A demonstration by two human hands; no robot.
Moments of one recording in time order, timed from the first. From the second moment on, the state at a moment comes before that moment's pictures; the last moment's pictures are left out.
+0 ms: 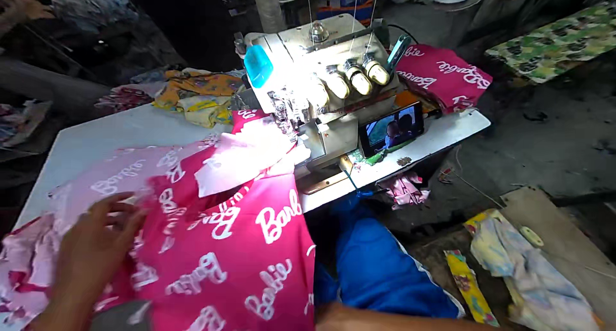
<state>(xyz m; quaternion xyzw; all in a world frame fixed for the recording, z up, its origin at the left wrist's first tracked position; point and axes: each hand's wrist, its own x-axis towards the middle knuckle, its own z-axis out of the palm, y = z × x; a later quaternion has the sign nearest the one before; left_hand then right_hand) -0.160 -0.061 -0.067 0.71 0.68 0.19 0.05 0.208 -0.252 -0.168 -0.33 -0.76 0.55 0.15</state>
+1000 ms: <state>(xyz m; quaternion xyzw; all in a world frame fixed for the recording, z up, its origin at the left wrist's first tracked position) -0.080 -0.107 -0.111 0.68 0.65 0.34 -0.01 0.235 -0.091 -0.111 -0.36 -0.40 0.58 0.61</state>
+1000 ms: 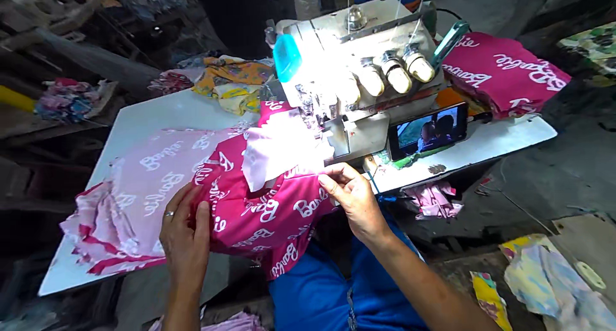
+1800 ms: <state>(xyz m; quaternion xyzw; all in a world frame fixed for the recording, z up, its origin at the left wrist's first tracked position) 0.027 -0.069 -0.040 0.73 0.53 0.41 0.13 0.231 -0.101 -0.111 -0.41 -0.44 0.55 0.57</state>
